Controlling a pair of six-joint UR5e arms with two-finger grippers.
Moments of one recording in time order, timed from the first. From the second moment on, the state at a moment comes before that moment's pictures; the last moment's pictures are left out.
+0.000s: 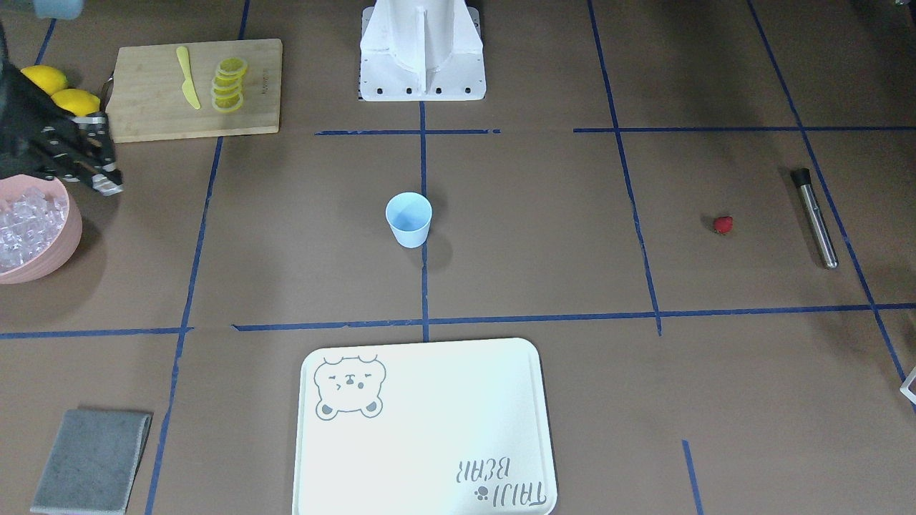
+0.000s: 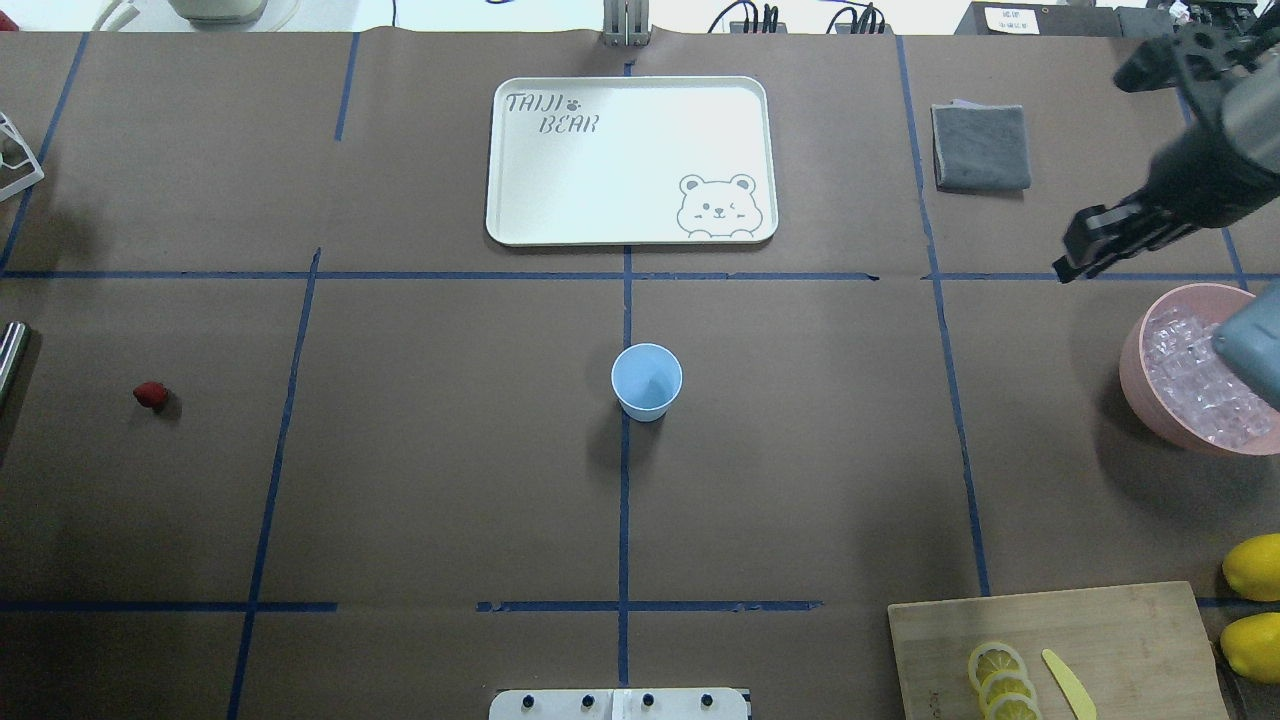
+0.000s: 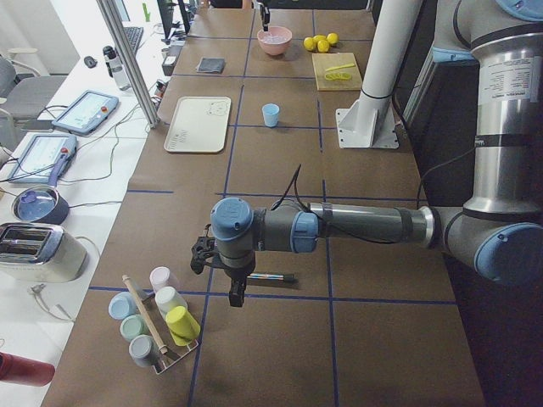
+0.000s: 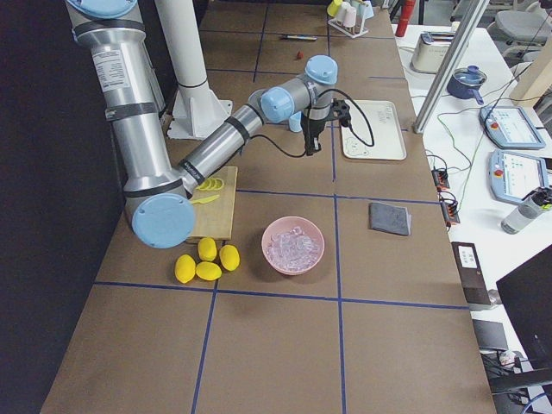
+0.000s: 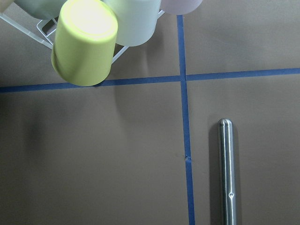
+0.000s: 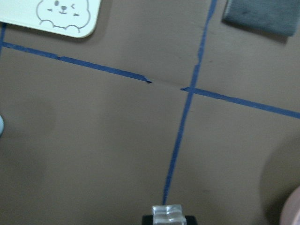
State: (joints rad) left arm -1.59 -1.51 -1.68 -1.55 -2.33 0.06; right arm 1.02 -1.27 2.08 -1.83 2.31 0.55
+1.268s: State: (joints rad) left arm -1.59 -1.51 -1.65 -1.55 -2.33 0.06; right arm 0.53 -0.76 1.68 -1.73 1.93 1.20
